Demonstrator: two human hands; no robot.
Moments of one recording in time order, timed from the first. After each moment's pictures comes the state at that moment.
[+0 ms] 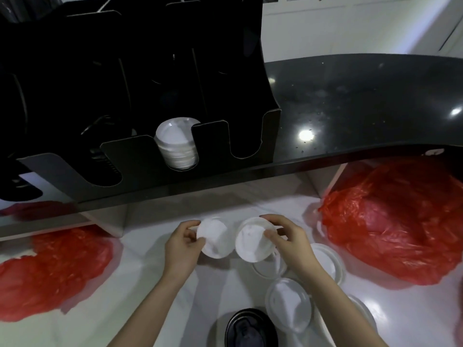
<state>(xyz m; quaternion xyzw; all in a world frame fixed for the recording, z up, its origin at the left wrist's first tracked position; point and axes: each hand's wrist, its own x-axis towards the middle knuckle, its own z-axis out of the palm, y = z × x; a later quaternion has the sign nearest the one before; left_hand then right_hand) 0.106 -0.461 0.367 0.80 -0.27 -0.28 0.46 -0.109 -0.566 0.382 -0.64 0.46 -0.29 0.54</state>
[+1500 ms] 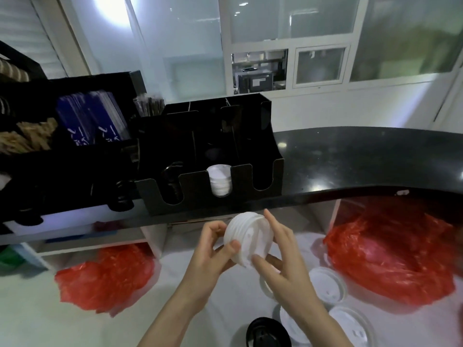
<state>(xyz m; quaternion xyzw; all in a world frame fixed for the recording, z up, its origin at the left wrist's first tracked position) 0.044 -0.370 0.530 0.54 -0.41 -0.39 0.62 -0.105 -0.436 0.511 -0.72 0.28 -0.42 0.48</state>
